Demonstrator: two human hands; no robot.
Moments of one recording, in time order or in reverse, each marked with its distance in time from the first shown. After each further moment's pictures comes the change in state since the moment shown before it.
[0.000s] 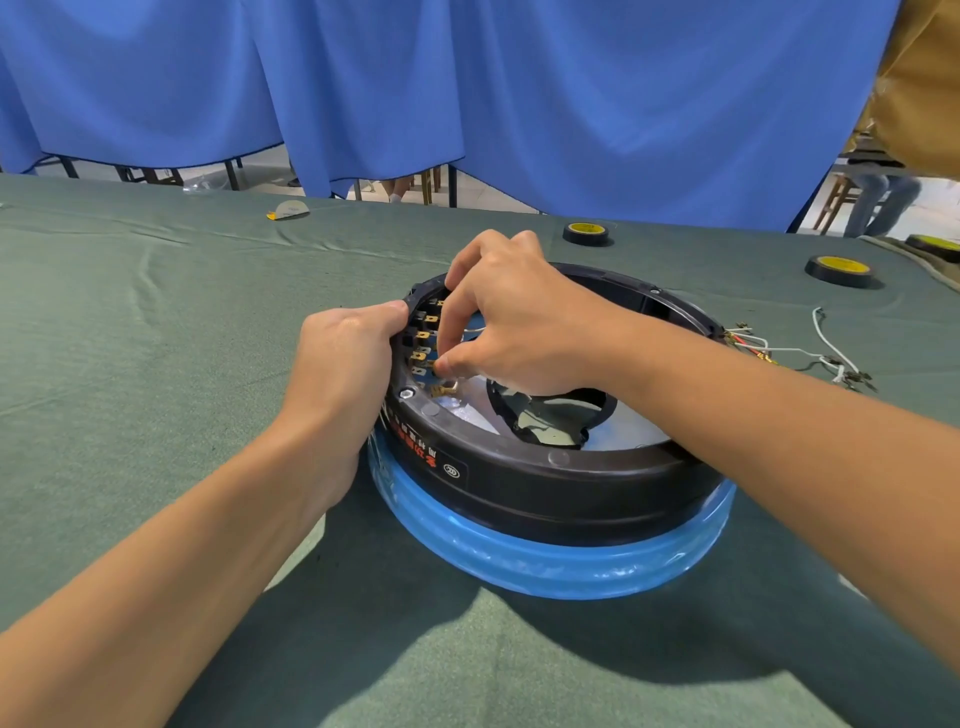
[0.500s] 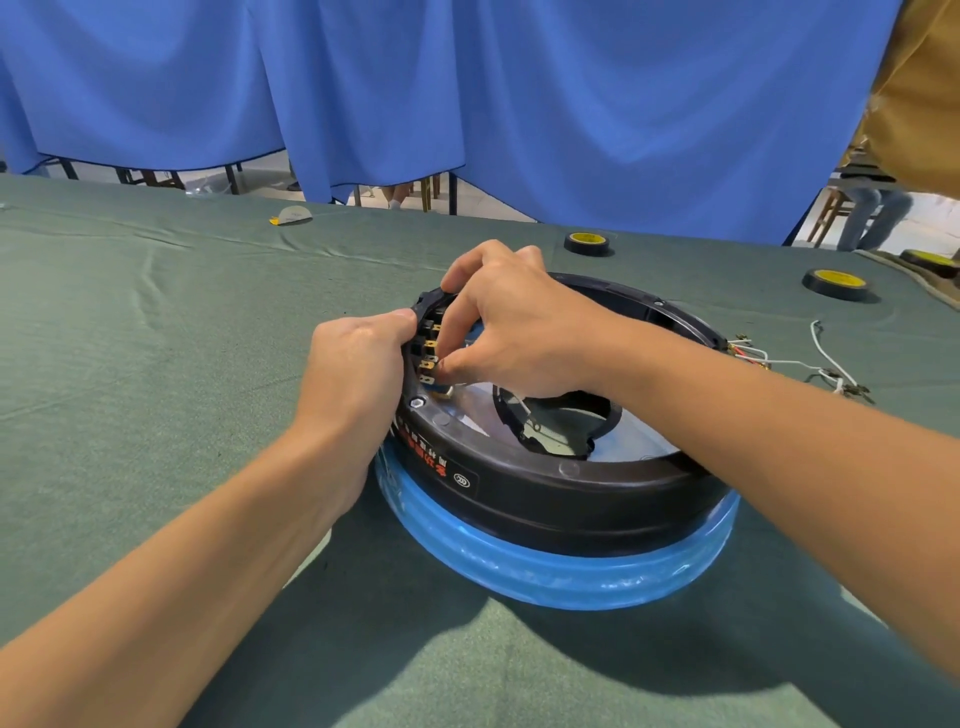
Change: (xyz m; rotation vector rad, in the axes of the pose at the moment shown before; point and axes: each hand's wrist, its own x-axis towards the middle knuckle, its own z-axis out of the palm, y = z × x) left_hand 0.002 -0.001 0.002 0.025 0.016 0.027; right_hand 0.004 -0.006 -0.001 0.070 -0.041 0.060
